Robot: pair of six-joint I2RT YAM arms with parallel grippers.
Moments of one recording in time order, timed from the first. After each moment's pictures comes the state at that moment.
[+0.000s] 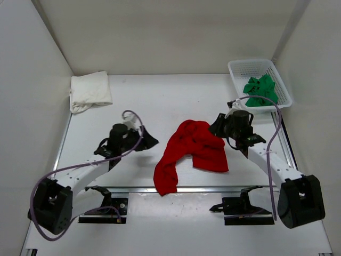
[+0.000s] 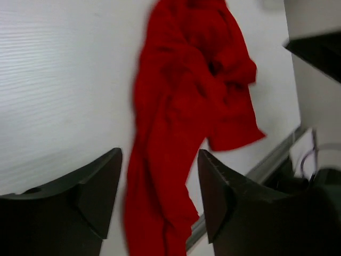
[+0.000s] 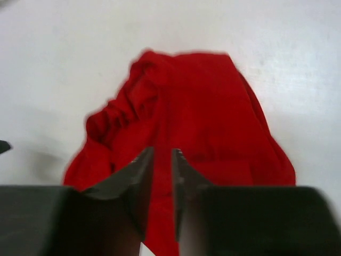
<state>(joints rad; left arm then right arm) -0.39 1.08 0.45 0.13 0.33 -0.67 0.23 1.17 0.66 -0.02 -0.25 0.43</state>
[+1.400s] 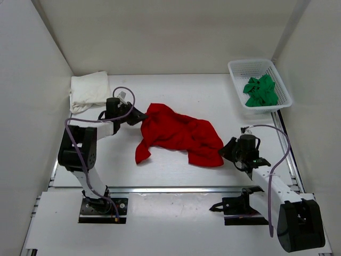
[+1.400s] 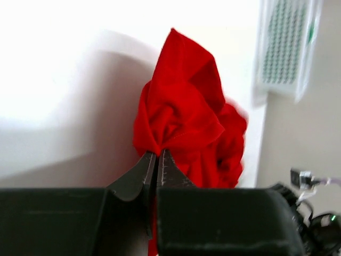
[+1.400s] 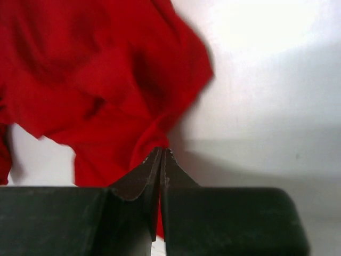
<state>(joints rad) -0.17 1.70 0.84 0.28 0.50 -0.80 0.15 0.89 0.24 -0.07 -0.19 0.64</state>
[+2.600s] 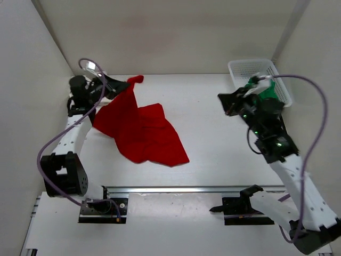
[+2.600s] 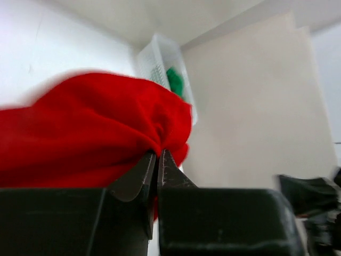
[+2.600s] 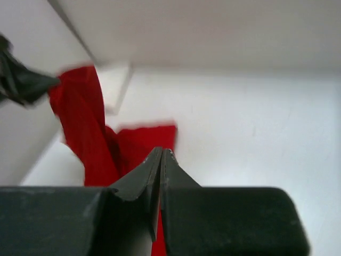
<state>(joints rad) 0.09 1.41 1.14 0.23 0.77 -0.99 0.42 0.89 1.19 -0.25 -0.03 0.32</state>
